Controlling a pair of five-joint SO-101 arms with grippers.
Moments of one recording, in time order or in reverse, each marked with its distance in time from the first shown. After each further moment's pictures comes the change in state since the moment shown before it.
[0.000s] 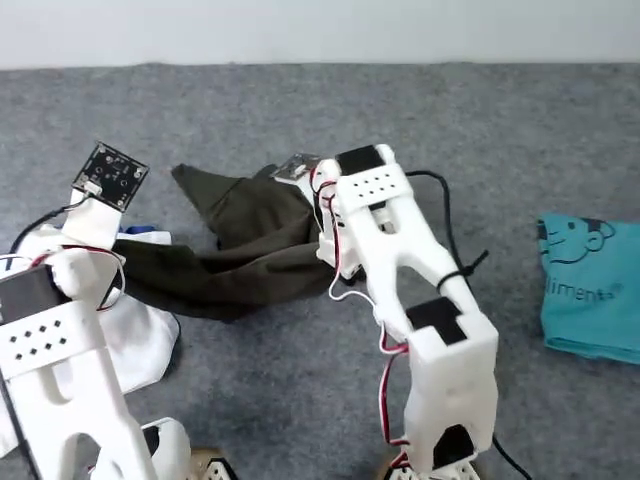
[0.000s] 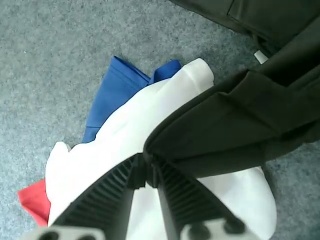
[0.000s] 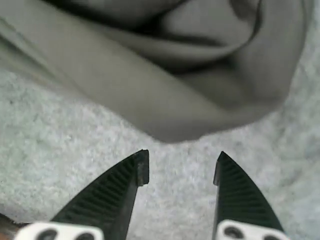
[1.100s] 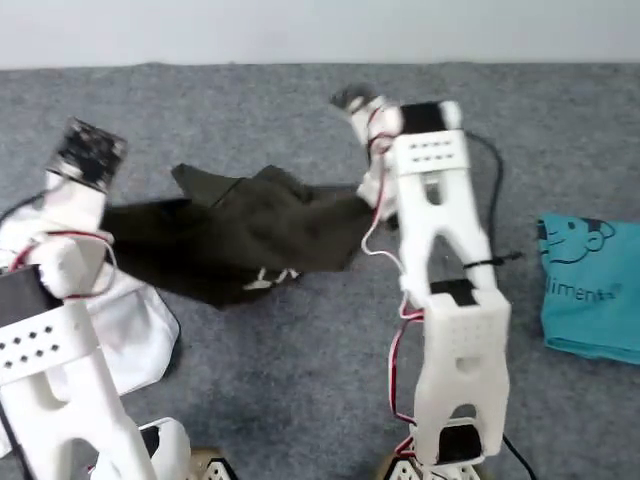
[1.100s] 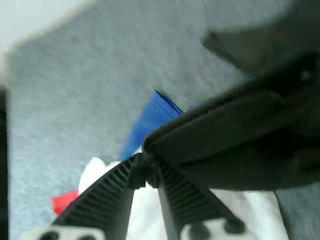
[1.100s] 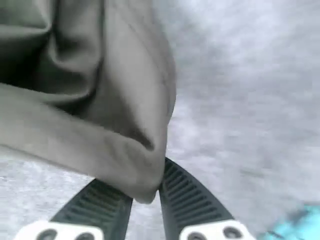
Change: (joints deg) left arm 0.1 0.0 -12.5 -1.4 7.2; right arm 13.1 5.6 -31.1 5.3 5.4
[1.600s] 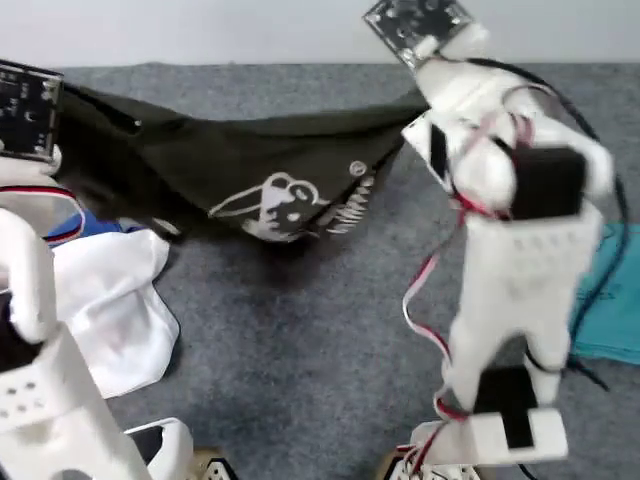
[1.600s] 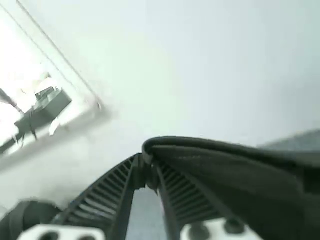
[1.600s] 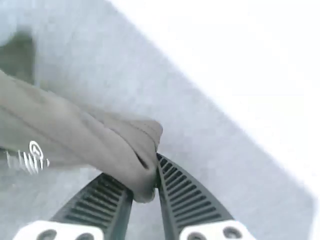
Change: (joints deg) left arm 5.0 0.0 -23.1 -16.2 5.5; right arm 0.9 -37.9 -0.8 -6.3 4.2
